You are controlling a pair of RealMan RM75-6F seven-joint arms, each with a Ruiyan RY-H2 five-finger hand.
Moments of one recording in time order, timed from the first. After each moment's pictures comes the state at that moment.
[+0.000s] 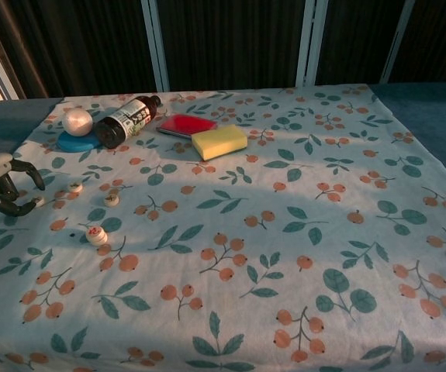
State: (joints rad) left arm -0.55 -1.65 -0.24 -1.09 0.97 0.96 0.21; right arm 0.06 -1.10 0.01 -1.60 -1.55 1.46 -0.06
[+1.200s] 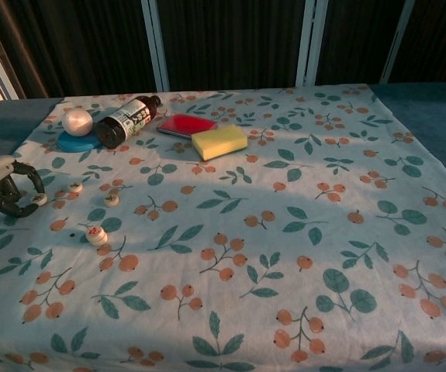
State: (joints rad) left arm -0.55 -1.67 -0.25 -1.06 0.97 0.95 0.19; right arm 0.06 -1.10 0.02 -1.60 -1.55 1.46 -0.06
